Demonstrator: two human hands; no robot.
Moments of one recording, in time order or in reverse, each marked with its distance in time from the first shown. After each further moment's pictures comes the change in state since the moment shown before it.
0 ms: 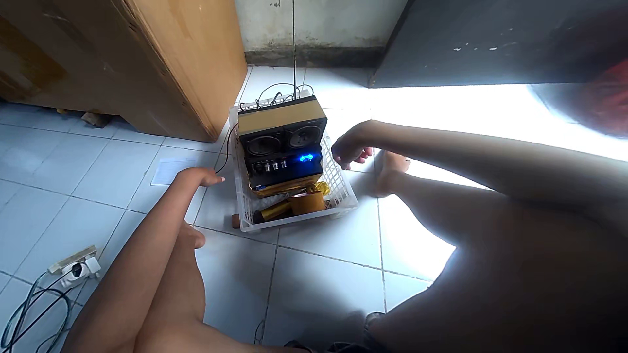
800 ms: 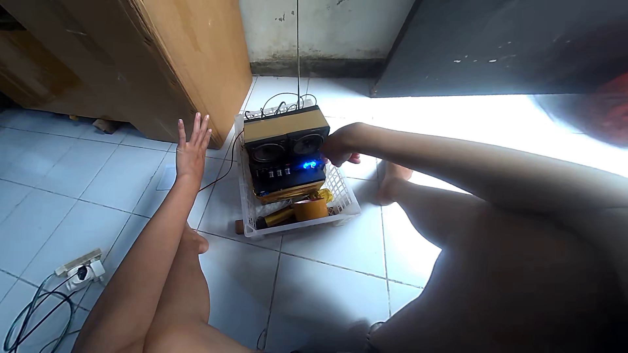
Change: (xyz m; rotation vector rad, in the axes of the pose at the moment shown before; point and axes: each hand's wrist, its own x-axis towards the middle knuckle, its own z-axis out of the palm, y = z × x) left_hand 0.002 0.009 -0.054 0.420 0.554 -0.239; right_hand -0.040 -0.035 -0.023 -0.170 0.158 -0.022
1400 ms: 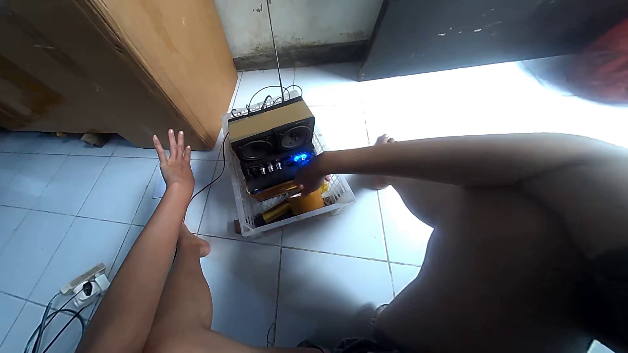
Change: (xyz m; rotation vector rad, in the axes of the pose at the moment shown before) left_hand -0.005 0.005 -0.004 0.041 -0.306 -0.157; right_hand 0.050 -0.035 0.059 0.097 0.032 -0.376
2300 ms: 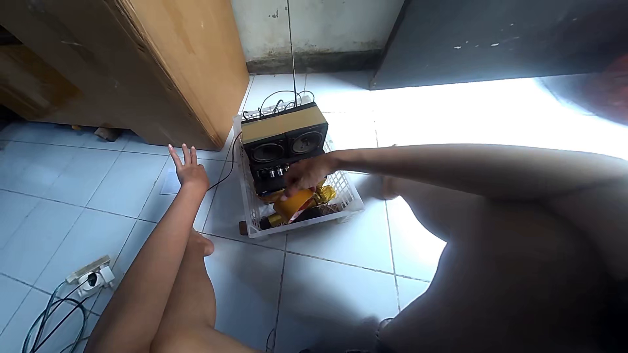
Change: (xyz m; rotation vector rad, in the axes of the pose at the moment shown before) left_hand -0.002 0.010 -0.007 -0.040 -0.338 -0.078; right_hand -0.001 -0.006 -0.017 0.587 0.164 -0.159
